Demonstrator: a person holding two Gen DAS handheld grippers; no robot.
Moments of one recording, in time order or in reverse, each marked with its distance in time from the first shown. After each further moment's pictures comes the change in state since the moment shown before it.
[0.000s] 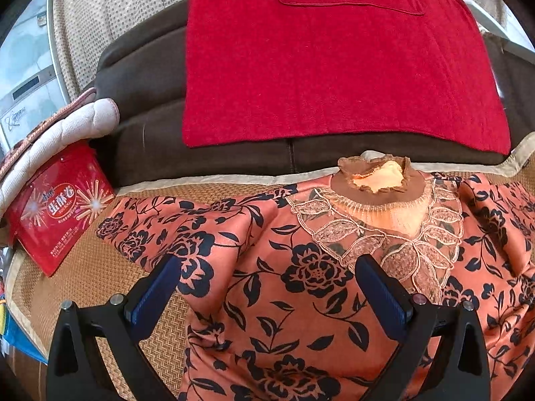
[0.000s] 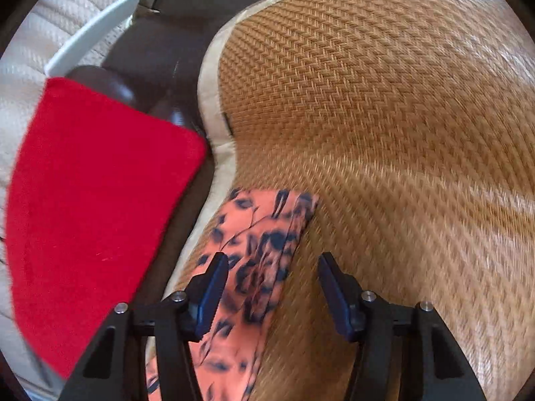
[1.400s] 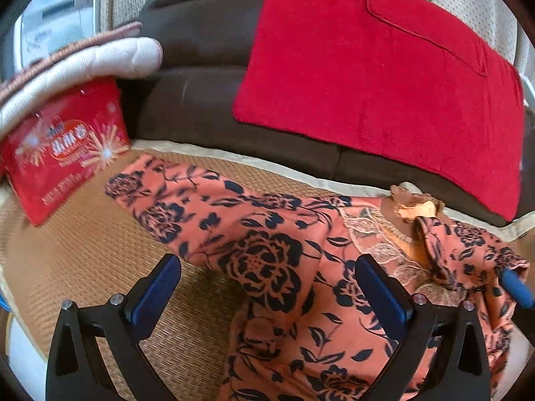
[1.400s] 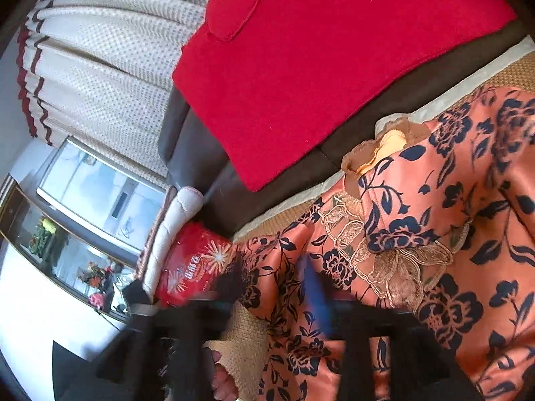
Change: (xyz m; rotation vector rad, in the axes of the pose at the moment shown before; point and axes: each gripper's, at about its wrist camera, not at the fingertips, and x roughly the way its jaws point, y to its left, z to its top) left arm 0.021 0.100 0.003 -0.270 0.069 -0.088; right arm -0.081 0.240 -0.313 -0.488 0.608 0.747
